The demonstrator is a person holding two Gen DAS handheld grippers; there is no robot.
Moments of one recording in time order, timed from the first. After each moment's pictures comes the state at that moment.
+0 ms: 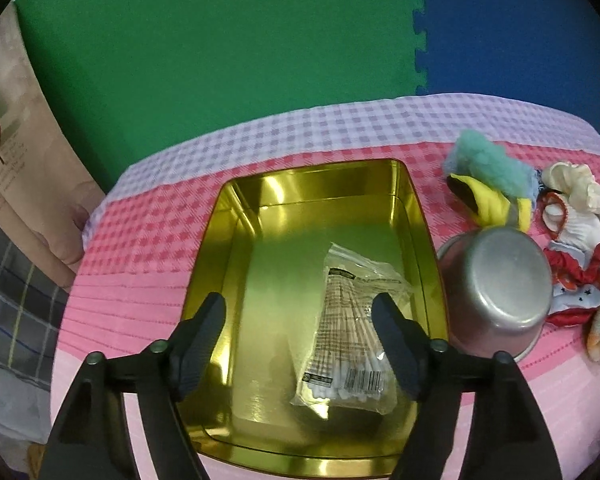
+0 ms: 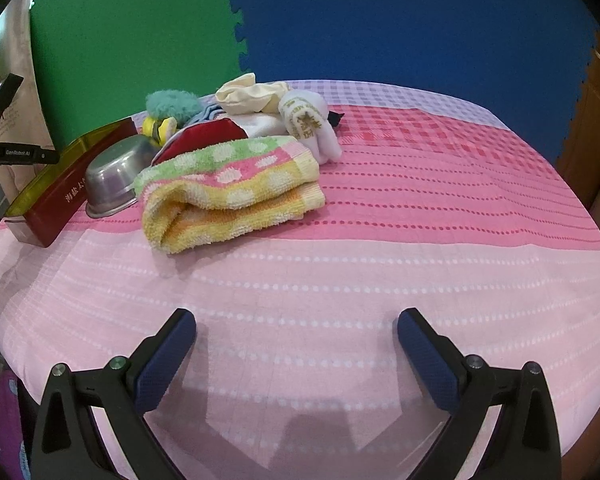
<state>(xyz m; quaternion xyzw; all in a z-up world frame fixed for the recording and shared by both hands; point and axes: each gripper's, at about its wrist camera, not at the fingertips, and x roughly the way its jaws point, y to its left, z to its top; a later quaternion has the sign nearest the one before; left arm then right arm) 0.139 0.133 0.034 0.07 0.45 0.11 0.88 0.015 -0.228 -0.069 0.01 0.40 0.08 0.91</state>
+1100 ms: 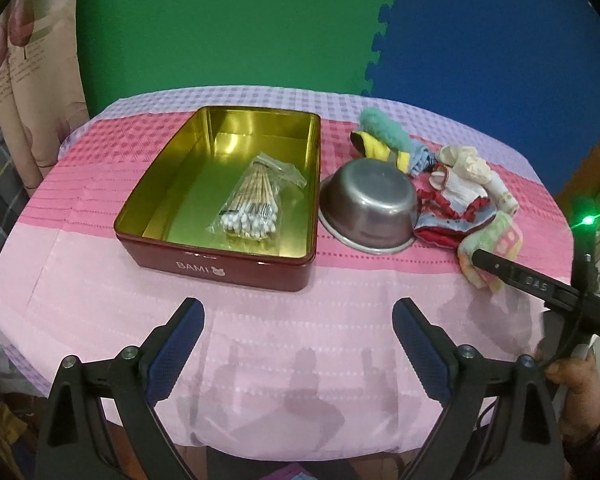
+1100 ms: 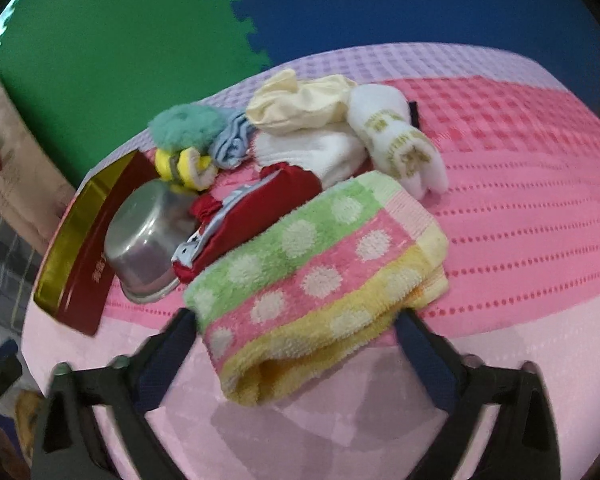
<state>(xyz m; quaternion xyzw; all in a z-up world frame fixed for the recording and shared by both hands) 0.004 0.090 0.042 -0.07 0.44 0.03 0.89 0.099 -0.182 -0.056 0.11 0.47 0.14 0.87</state>
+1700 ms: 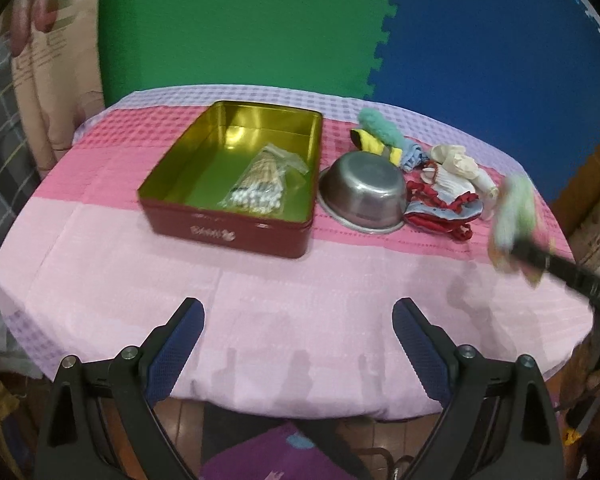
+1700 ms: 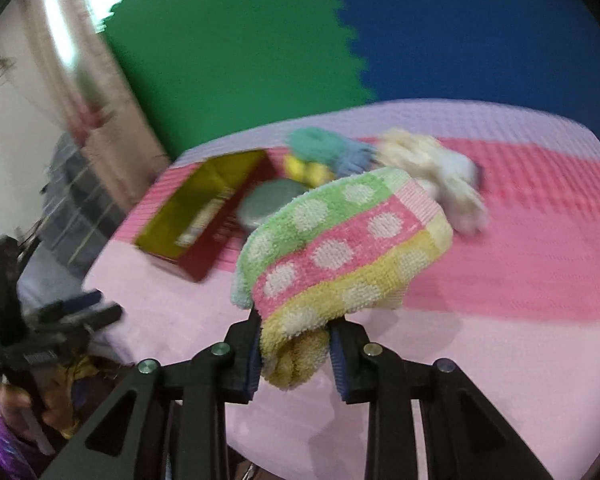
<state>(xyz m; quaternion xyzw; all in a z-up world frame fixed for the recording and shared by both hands) -0.043 0.088 0.051 -0.09 0.43 0.05 0.90 0.030 -0.170 0.025 0.07 0.40 0.30 0.86</state>
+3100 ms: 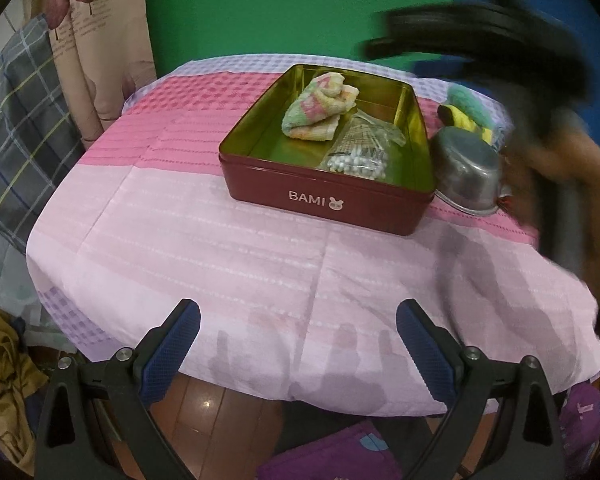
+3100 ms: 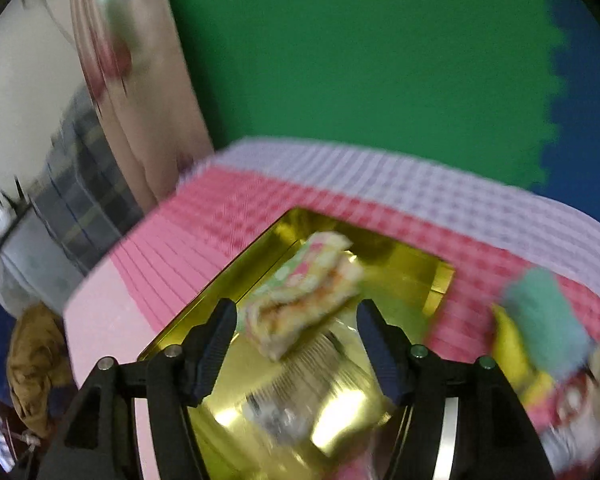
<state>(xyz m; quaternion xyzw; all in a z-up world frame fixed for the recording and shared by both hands) -0.039 0.138 0.014 -0.07 0.47 0.13 0.87 0.170 0.063 0.033 -0.01 0.37 0.36 0.86</state>
